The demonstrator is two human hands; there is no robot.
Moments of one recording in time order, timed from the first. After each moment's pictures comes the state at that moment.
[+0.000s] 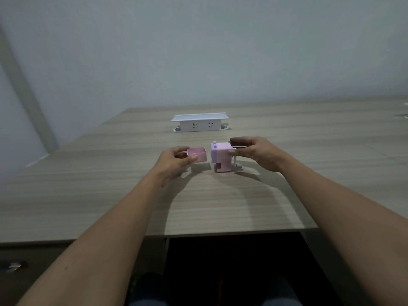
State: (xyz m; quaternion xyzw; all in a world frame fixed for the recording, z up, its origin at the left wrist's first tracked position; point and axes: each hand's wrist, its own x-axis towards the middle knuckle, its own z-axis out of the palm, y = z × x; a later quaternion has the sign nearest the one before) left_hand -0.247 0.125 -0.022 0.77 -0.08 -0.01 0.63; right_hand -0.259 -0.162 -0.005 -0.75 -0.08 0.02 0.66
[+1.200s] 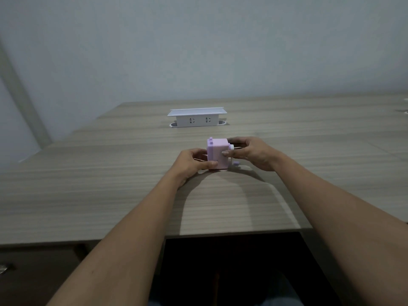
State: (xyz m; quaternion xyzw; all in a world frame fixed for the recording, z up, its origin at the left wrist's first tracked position) left_hand -0.242 0.078 -0.042 0.77 -0.15 -0.07 0.62; right_hand -0.248 -0.156 -0.022 -0.76 -0.11 0.03 0.64
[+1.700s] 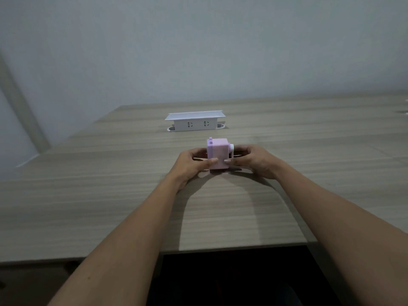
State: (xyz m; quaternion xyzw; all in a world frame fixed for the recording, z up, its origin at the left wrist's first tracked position) left_hand -0.231 0.066 -0.035 0.75 -0.17 -0.04 0.64; right_hand -0.239 -0.167 -0.035 -0.73 -0.11 0.05 0.67
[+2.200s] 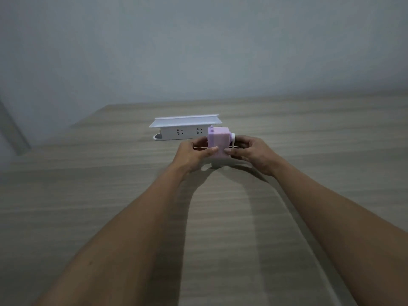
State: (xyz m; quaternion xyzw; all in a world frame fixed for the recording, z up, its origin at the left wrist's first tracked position) left_hand -0.103 0.011 -0.016 0.75 -0.16 -0.02 0.64; right_hand -0.111 -0.206 -0.035 -0.71 -0.10 -0.03 0.70
